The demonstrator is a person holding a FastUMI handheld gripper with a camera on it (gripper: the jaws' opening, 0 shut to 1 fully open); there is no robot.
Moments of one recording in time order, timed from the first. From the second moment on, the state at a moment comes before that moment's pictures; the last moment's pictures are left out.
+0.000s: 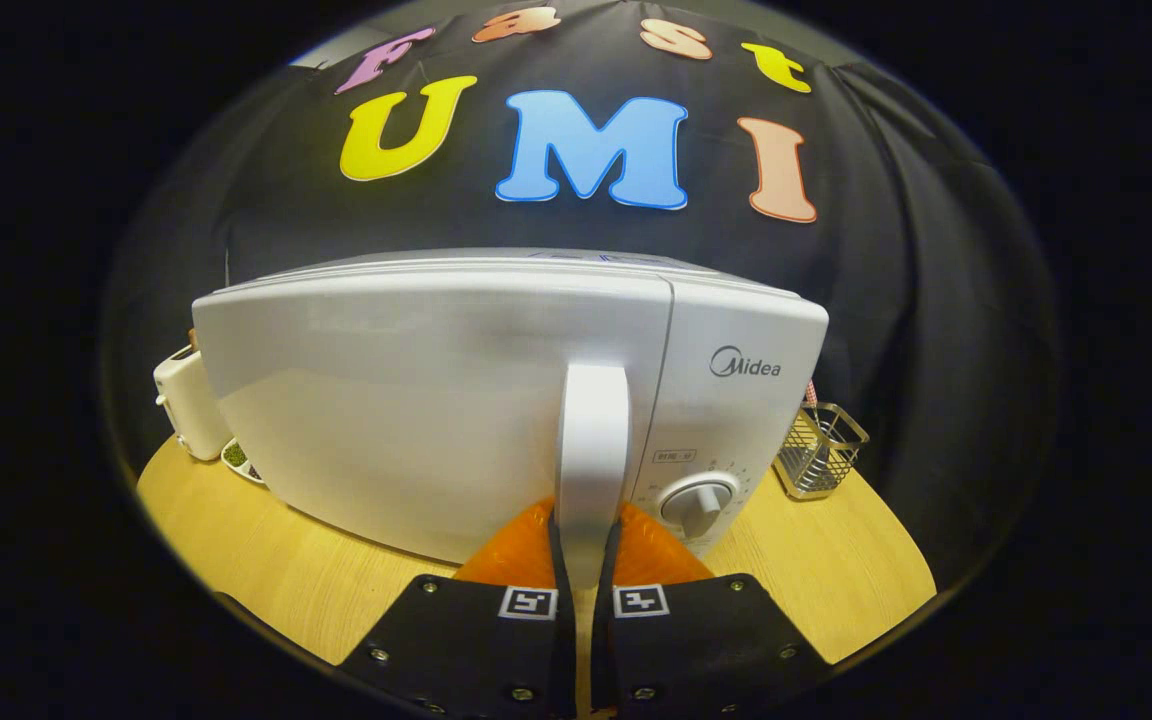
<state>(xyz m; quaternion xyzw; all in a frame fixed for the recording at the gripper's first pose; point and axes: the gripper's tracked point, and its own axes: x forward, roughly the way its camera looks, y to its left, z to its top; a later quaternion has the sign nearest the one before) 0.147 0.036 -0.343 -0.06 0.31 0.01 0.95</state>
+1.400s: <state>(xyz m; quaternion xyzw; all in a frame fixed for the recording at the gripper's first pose) -0.009 0.100 -0.314 -0.07 0.37 0.05 0.92</state>
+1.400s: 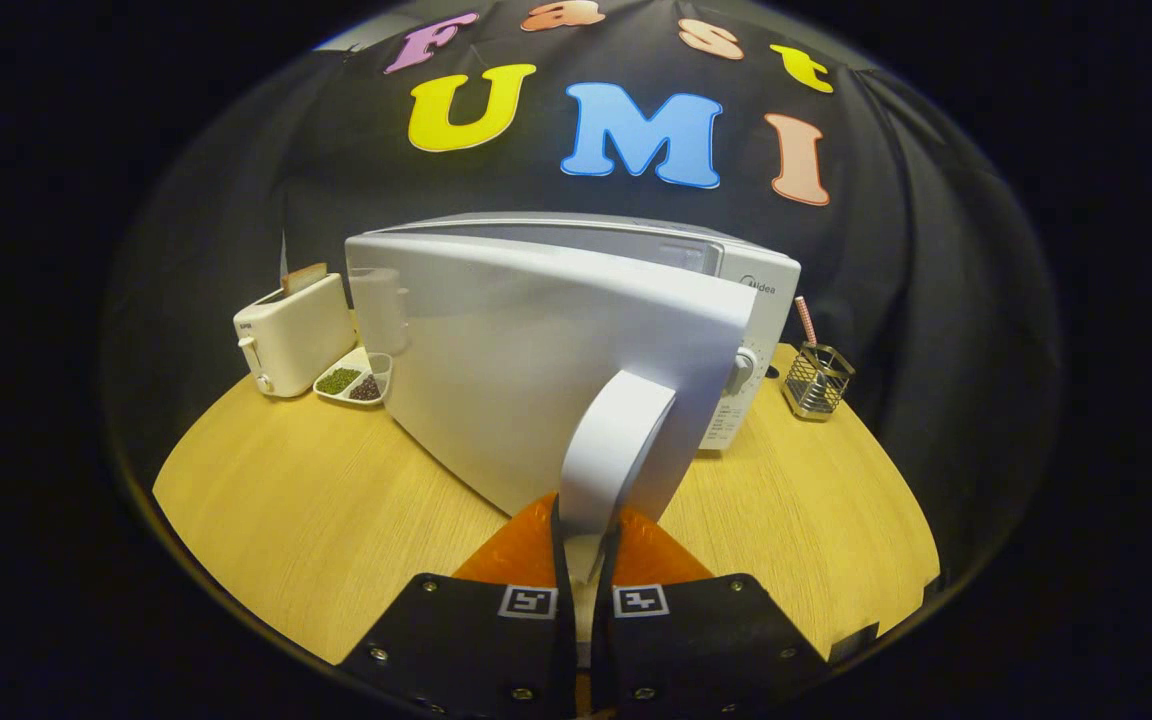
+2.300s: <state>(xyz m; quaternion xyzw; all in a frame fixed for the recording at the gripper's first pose) -0.116 0.233 -0.301 -0.08 0.37 0.17 0.91</state>
